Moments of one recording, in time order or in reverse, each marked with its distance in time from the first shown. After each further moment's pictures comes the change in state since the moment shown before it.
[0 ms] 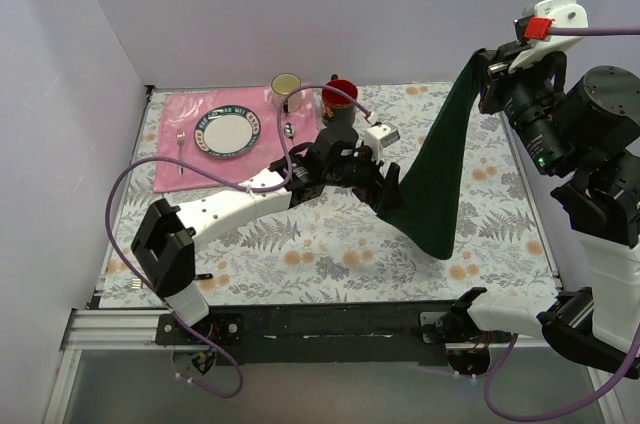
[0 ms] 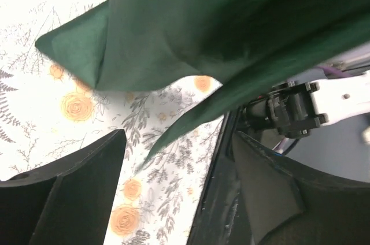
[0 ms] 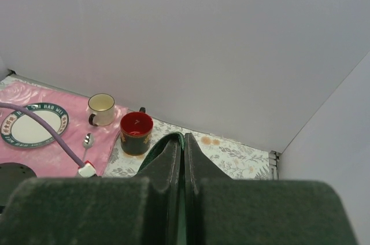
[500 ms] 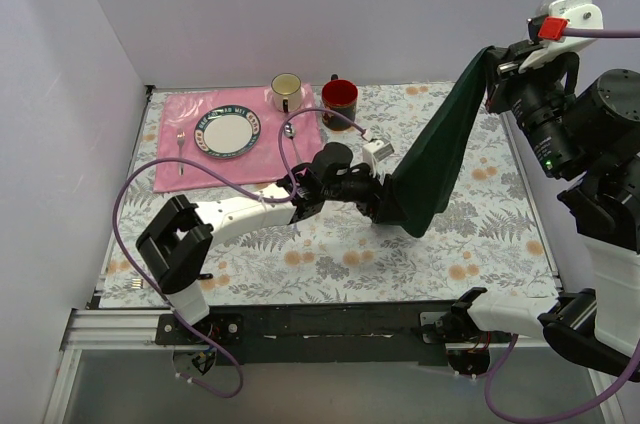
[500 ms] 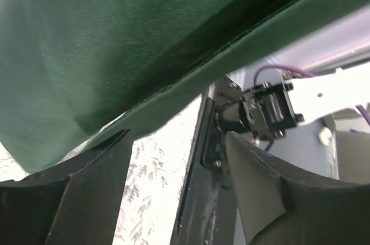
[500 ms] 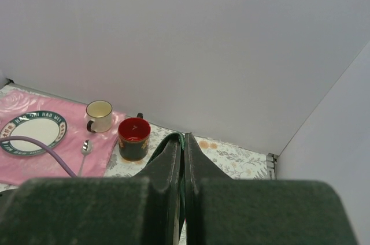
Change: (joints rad) left arm 0.000 0.046 -0.231 0.372 0.121 -0.174; right arm 0.000 -0.009 0.014 0.010 0.015 -0.003
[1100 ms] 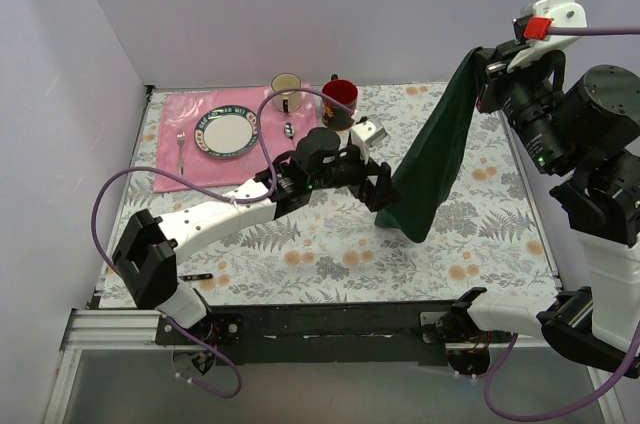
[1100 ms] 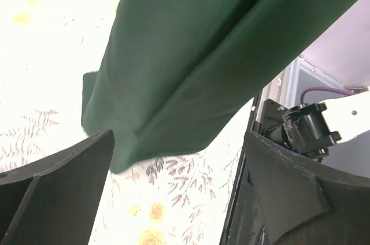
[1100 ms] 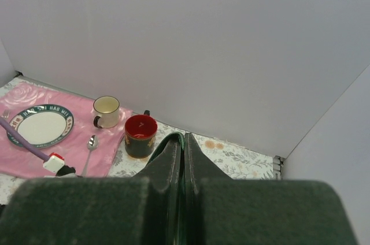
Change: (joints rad) left arm 0.005 -0.158 0.050 -0.140 -0.219 0.240; right arm 0.000 0.015 -0.002 0.001 -0.037 0.002
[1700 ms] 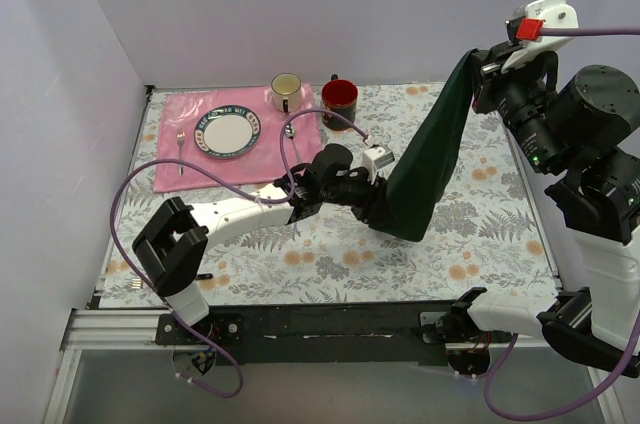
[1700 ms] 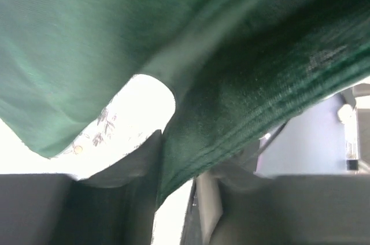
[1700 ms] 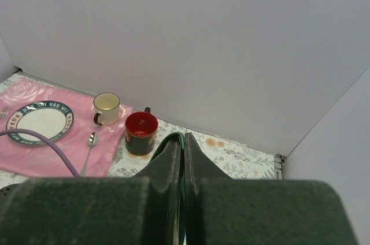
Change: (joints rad) left arm -0.006 0.146 -0.039 0.037 0.223 -0.121; right arm 0.000 -0.006 -0.034 0.013 -0.004 0.001
